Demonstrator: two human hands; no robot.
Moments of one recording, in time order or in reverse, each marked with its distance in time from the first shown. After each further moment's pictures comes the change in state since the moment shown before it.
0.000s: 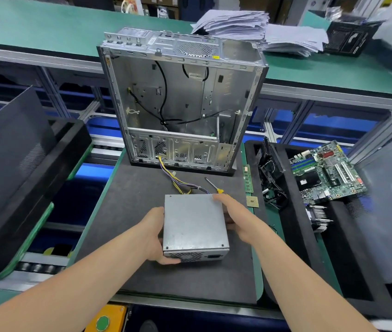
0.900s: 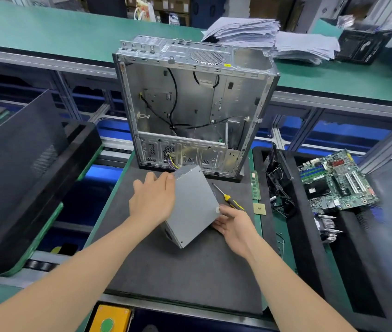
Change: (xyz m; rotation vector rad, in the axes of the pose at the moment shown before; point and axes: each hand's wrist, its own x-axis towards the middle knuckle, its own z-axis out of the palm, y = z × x) left_hand -0.014 0.046 -0.007 0.836 0.535 0.935; right_hand 0.015 0.021 0.019 0.468 -0.069 -0.056
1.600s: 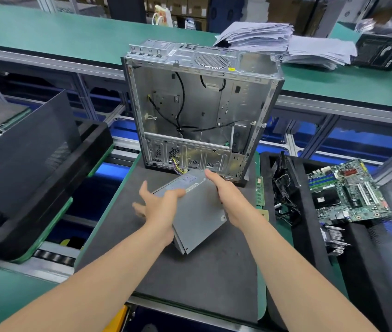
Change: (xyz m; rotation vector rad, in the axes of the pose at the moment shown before) left_hand -0.037 0.027 0.018 -0.981 0.066 -0.503; right_hand -0.001 -0.075 0.055 -0.565 -0.055 -0.021
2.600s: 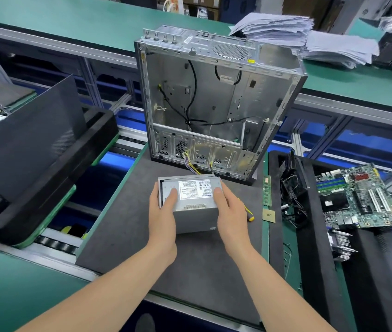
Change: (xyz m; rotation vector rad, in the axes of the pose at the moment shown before) left_hand 0.006 -0.045 -0.014 -0.252 -0.090 0.151; right_hand -0.027 0.055 0.032 -0.032 0.233 -0.456
